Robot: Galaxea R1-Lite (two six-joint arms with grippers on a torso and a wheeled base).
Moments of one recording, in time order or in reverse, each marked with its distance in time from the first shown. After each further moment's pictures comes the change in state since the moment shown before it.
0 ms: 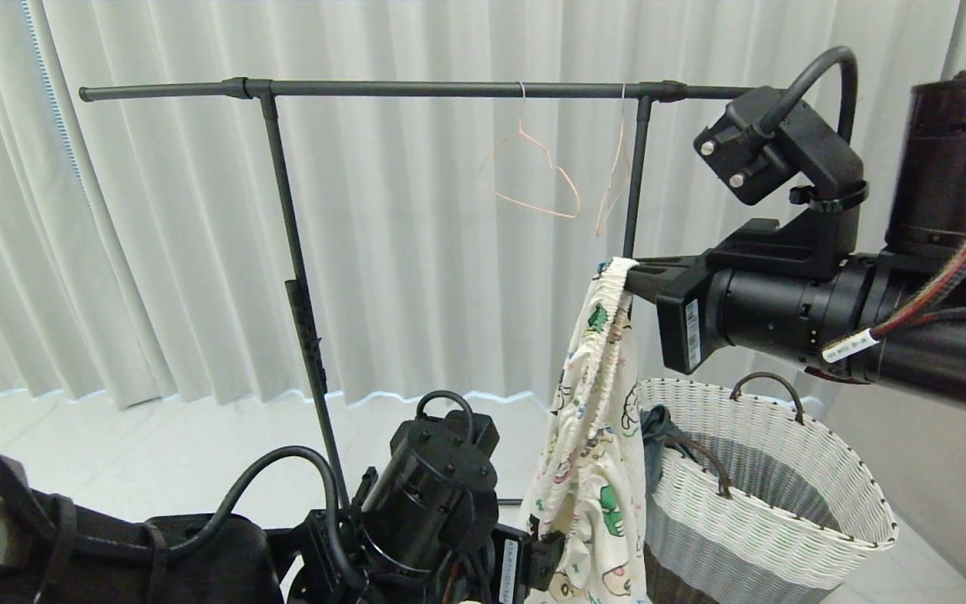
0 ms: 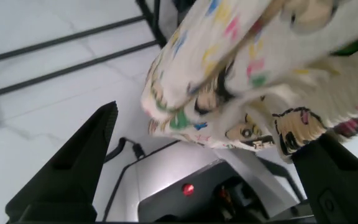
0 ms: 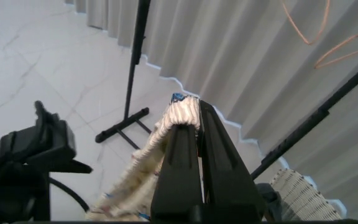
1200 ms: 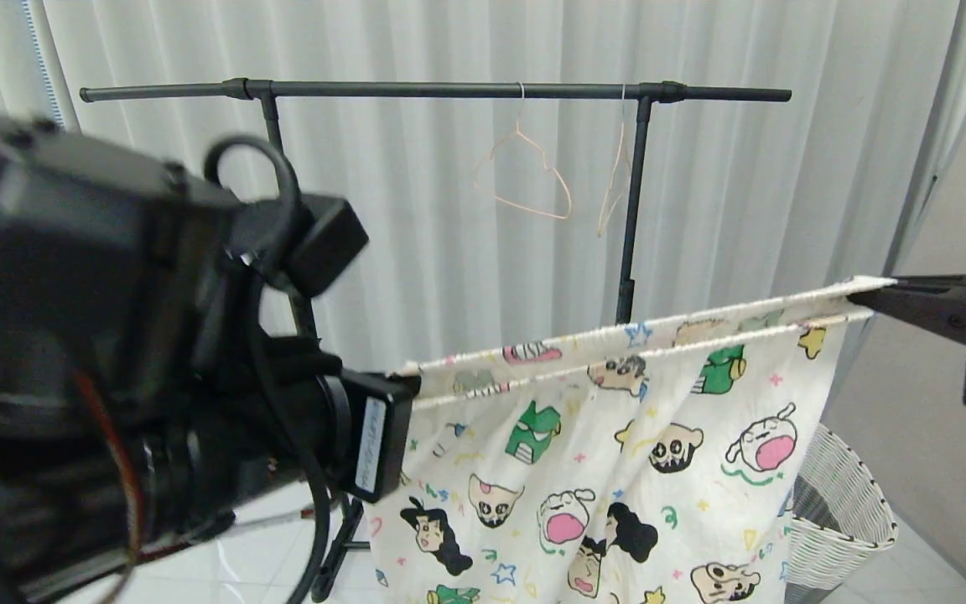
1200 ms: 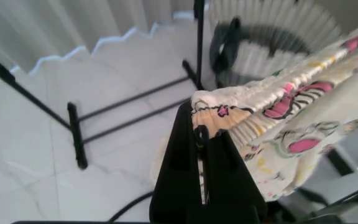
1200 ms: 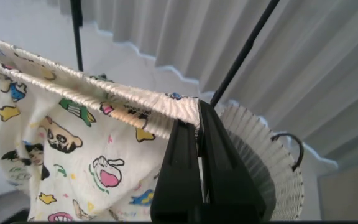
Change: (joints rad) left arm -0.001 -0.409 -0.418 0.633 0.206 0.223; right arm -0.190 -0.377 0.082 0.373 -0.039 0.001
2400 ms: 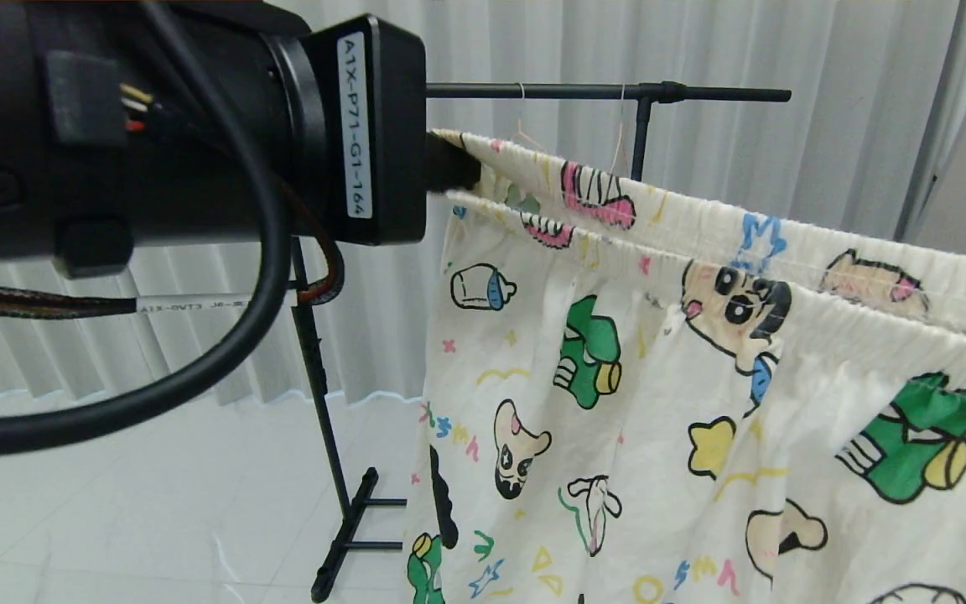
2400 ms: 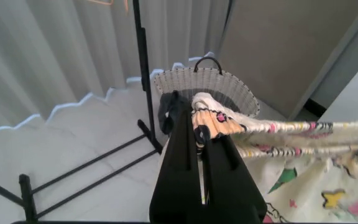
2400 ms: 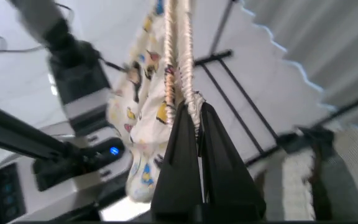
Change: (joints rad) left arm -0.063 0.074 -0.484 0.142 -0.103 0.043; right arm 0.205 -0.046 -0.500 0.755 0.444 0.044
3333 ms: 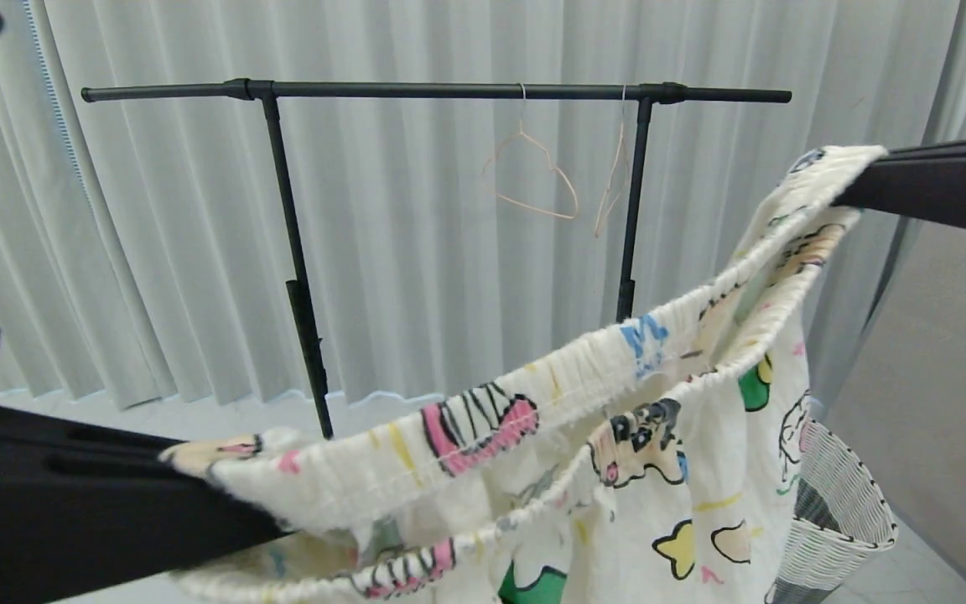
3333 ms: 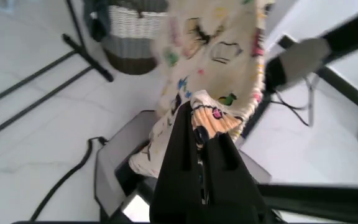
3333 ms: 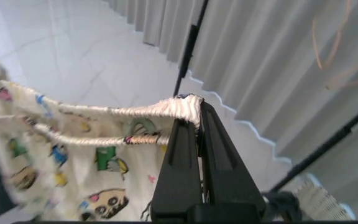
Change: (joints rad) left arm -0.182 -0.218 0.067 0.420 -0.242 -0.224; right arm 0.074 0.143 0.198 -0.656 -0.260 0.010
